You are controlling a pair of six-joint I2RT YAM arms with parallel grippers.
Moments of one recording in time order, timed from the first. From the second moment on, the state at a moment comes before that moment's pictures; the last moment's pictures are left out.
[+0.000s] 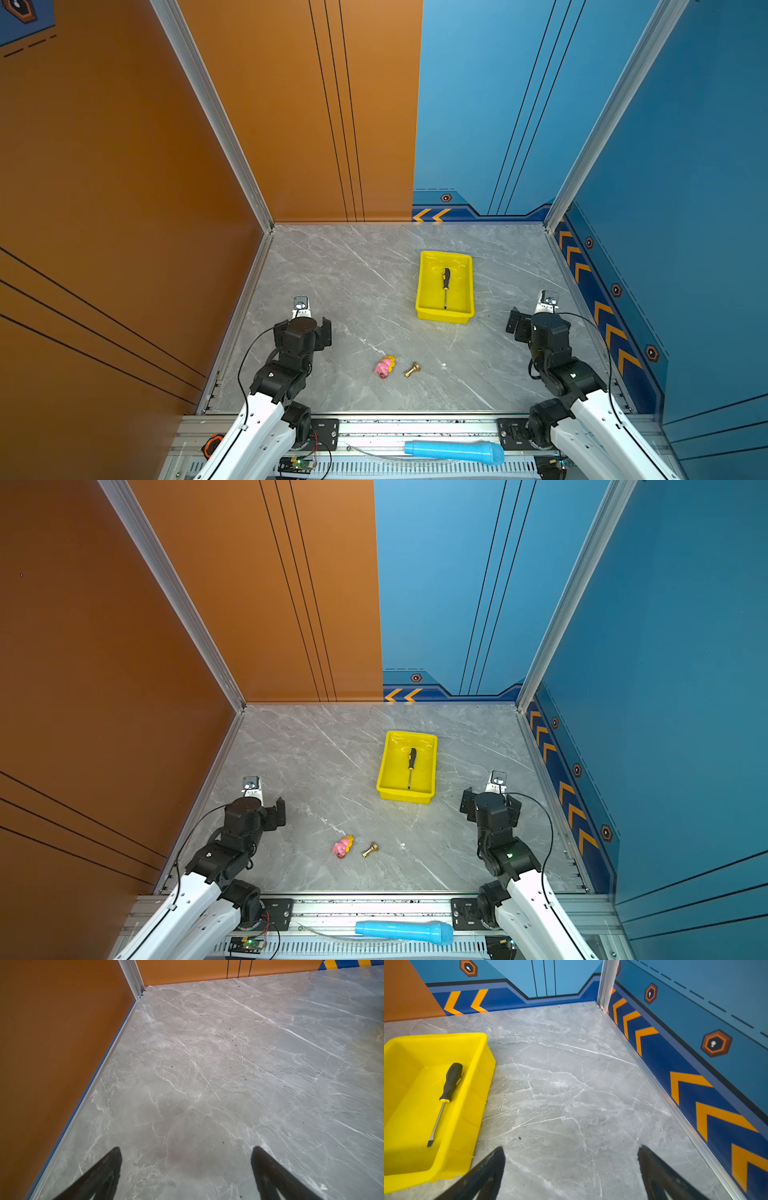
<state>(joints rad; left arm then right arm) -0.28 0.58 0.35 -0.36 -0.47 -0.13 0.29 0.56 0.36 -0.30 0.49 0.20</state>
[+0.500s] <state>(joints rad) -0.18 0.91 0.24 0.06 -0.40 -0.06 0.21 0.58 0.11 0.12 0.42 0.04</state>
